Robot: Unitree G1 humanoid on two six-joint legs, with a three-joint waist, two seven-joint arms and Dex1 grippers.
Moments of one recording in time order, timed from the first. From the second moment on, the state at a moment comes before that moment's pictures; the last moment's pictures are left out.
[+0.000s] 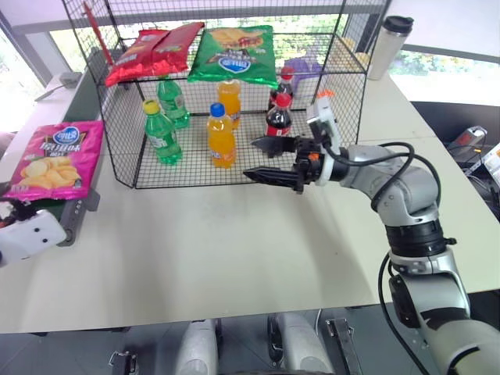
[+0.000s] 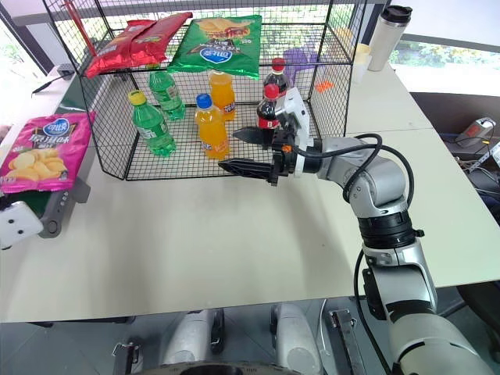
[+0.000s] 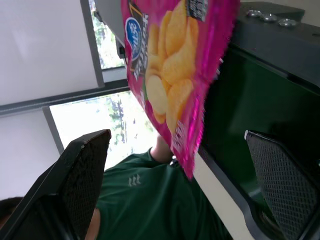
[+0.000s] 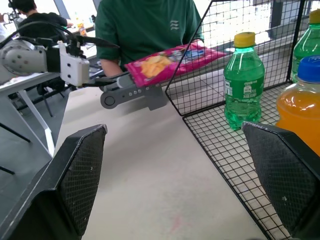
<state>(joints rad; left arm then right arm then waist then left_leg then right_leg) 0.41 0.96 0.57 -0.30 0.53 0.10 -0.43 -0.78 -0.46 0.06 -0.05 0.63 0.72 1.01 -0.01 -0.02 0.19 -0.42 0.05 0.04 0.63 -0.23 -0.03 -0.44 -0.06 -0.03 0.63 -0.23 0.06</state>
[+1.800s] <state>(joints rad) -0.24 1.41 1.02 -0.26 -0.38 0.89 -1.17 -0.69 -0.44 0.03 -0.04 0.61 0.63 0.95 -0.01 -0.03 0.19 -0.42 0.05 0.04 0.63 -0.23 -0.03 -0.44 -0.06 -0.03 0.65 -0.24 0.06</state>
